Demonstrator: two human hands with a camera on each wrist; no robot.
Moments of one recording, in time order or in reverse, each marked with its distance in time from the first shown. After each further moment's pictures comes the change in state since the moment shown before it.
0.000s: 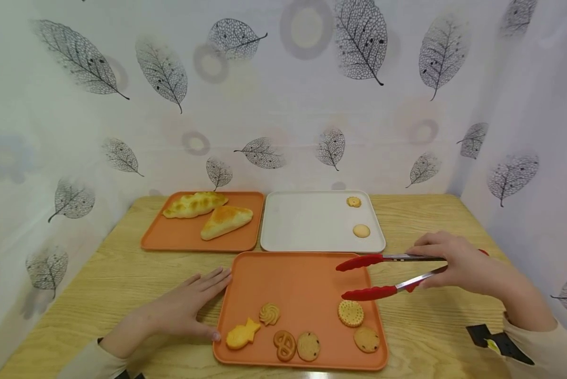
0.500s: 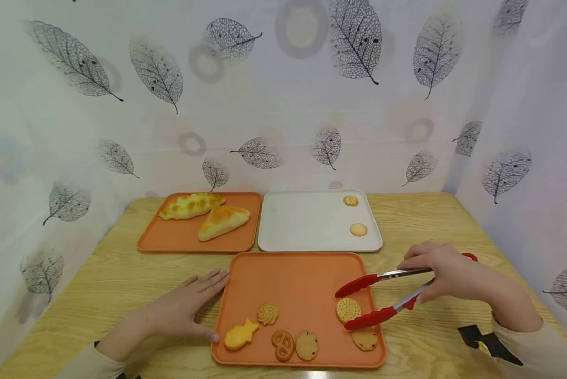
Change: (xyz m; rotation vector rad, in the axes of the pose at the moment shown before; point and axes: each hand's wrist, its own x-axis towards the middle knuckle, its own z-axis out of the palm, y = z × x) left_hand 0.000 -0.001 0.001 -0.009 0.003 0.002; right_hand -0.003 -0.010 0.005 0.081 -0.178 -0.012
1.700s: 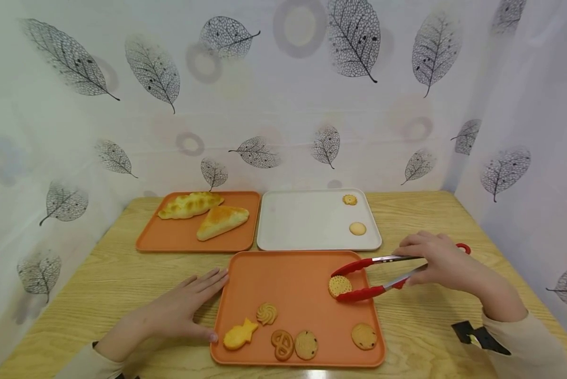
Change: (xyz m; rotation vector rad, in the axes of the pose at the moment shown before) left_hand 0.001 0.001 0.000 0.011 0.001 -0.001; right_hand 0.011 0.004 0.010 -0.174 0.140 0.056
